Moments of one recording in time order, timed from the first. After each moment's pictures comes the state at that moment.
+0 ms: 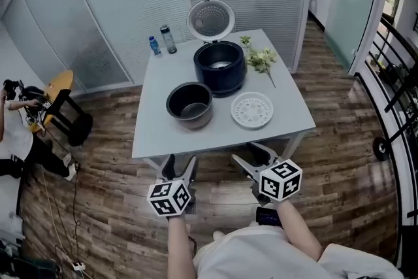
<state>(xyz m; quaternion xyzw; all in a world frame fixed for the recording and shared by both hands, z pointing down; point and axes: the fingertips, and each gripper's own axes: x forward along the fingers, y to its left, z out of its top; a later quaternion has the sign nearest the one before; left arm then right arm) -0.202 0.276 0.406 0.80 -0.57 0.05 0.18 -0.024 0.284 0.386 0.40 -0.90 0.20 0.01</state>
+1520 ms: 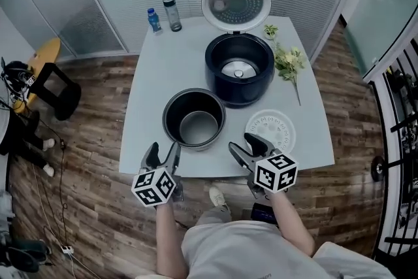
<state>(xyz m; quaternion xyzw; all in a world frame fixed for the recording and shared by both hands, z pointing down) -0.305 0.037 0.480 0.72 -0.64 0.04 0.25 -0.082 0.024 0.464 0.38 -0.88 0.27 0.08</state>
